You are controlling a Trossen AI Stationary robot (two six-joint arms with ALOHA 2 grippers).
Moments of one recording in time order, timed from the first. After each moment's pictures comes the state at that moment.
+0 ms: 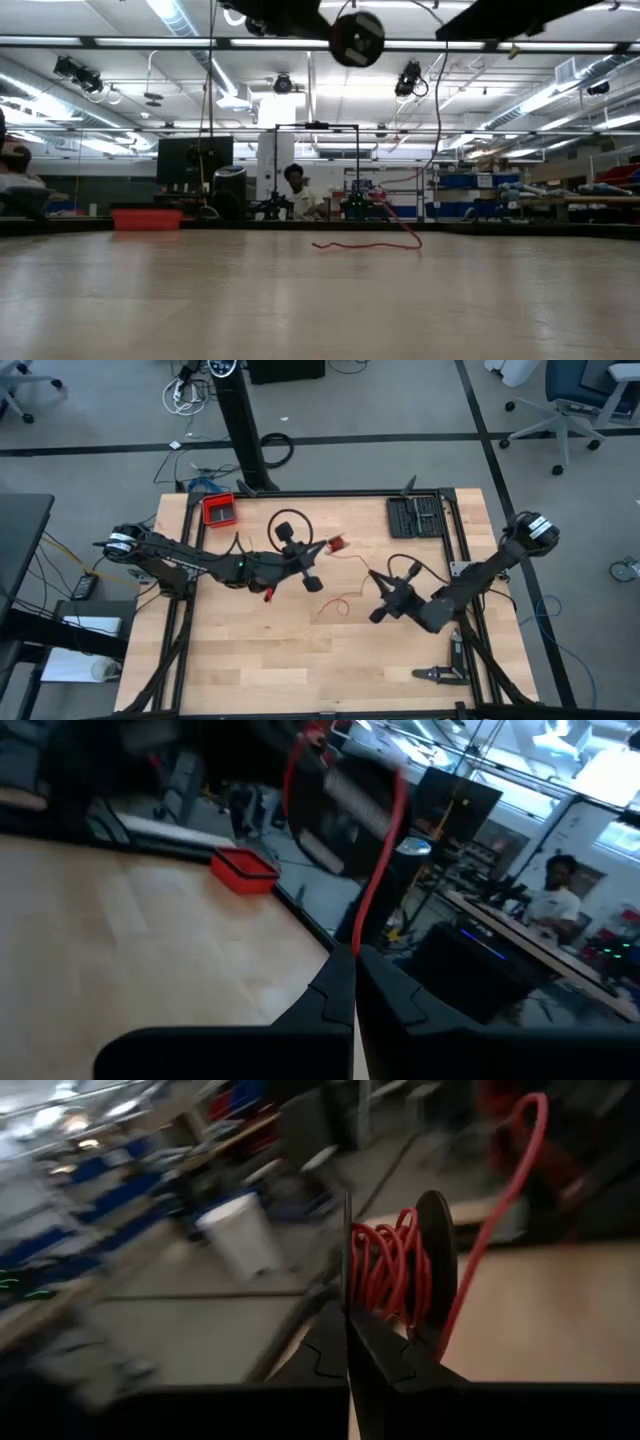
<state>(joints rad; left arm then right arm) -0.16 1.49 0.98 0.37 -0.78 0.31 0.62 1.37 0.60 0.71 1.38 -0.36</state>
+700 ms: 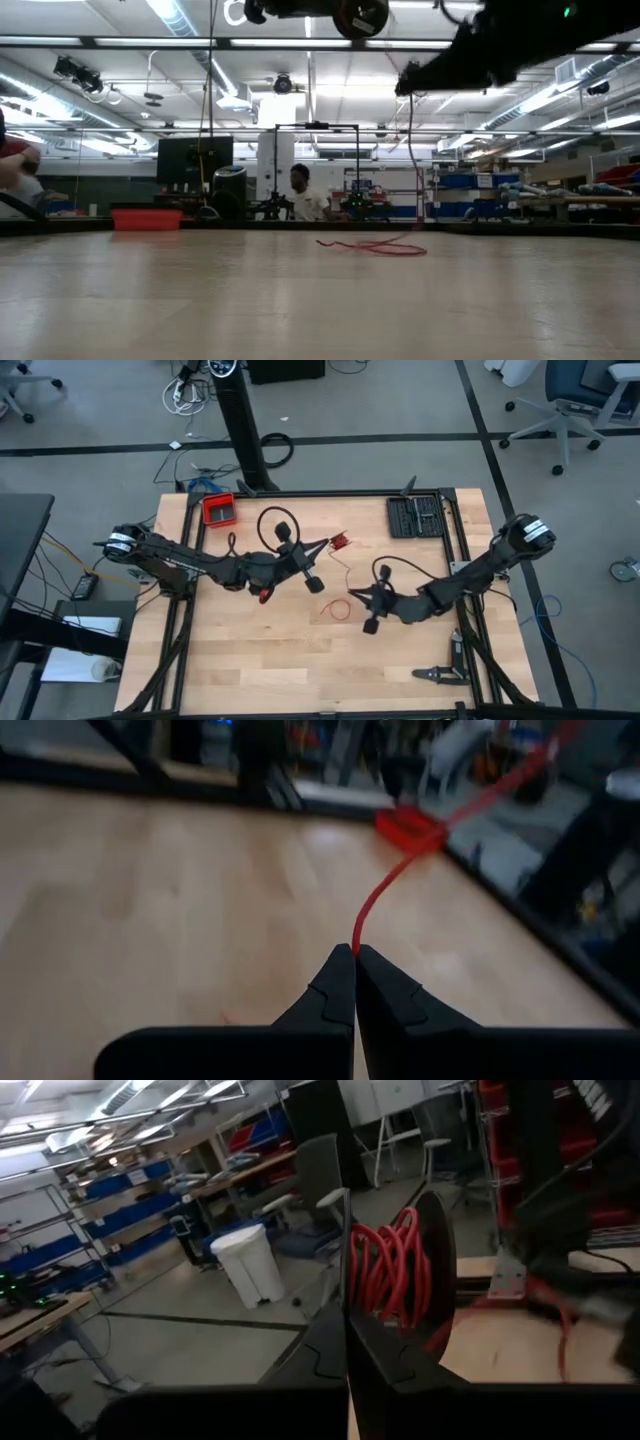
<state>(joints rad) -0.18 1.49 0.98 0.53 -0.78 0.31 0.48 1.45 0.60 0.47 0.83 0.06</state>
